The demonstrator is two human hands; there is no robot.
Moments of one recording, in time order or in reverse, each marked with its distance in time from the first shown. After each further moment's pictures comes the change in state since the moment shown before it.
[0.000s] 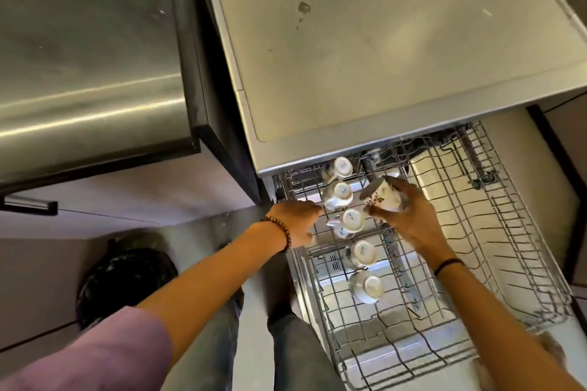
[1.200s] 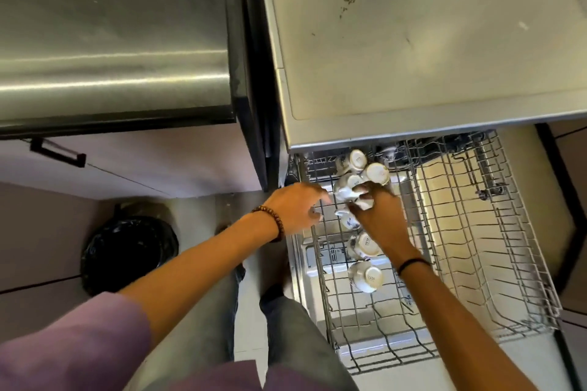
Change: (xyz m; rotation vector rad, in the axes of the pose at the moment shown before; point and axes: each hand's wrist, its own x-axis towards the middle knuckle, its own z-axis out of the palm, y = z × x) left_hand -0.042 -0.015 0.008 -0.334 0.274 0.012; right_hand -0.027 -0.052 0.060 -0.310 -0.013 -0.187
